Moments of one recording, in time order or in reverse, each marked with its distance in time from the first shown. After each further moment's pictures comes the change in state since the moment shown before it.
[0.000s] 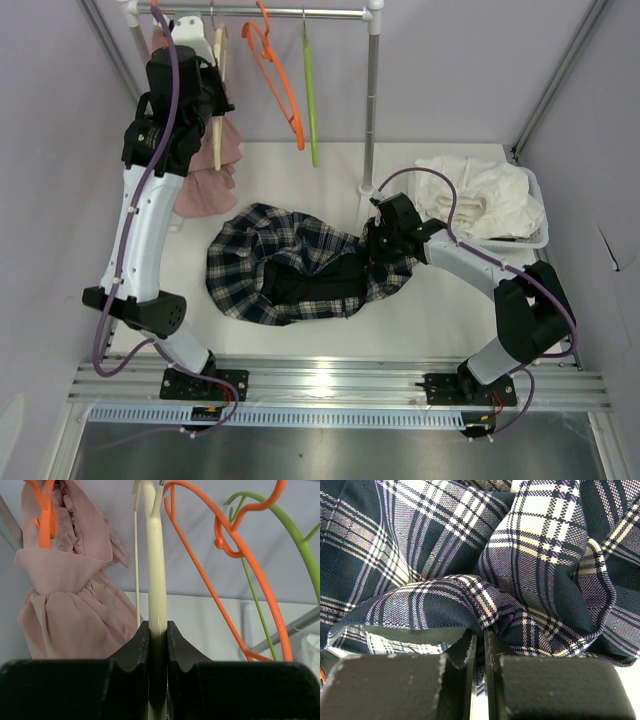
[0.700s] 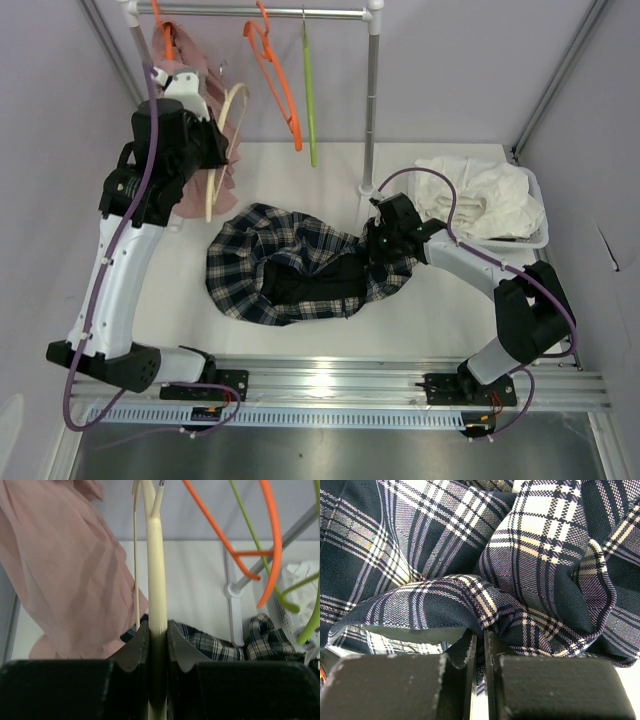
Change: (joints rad) left arm 0.000 -0.316 -0.408 -0.041 0.151 -0.036; right arm 0.000 0.000 0.000 0.001 -0.004 -0.002
